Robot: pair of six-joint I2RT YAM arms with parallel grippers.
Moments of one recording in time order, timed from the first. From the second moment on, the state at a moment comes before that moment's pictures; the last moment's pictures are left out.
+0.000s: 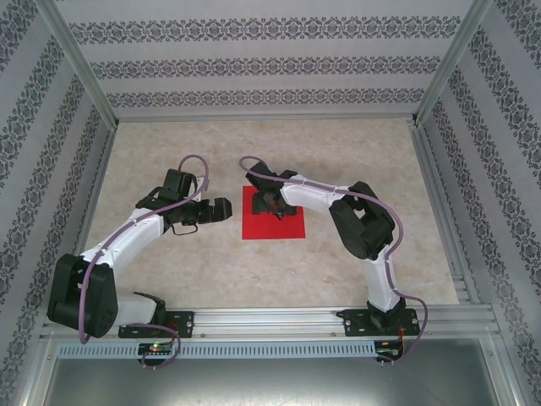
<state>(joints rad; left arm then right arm) -0.25 1.31 0.81 -0.48 0.34 -0.40 0.73 2.09 1.50 -0.68 0.17 0.73</state>
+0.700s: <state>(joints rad) -0.24 1.32 0.81 -0.48 0.35 -0.40 0.74 2.17 1.59 -0.73 0.20 0.73</state>
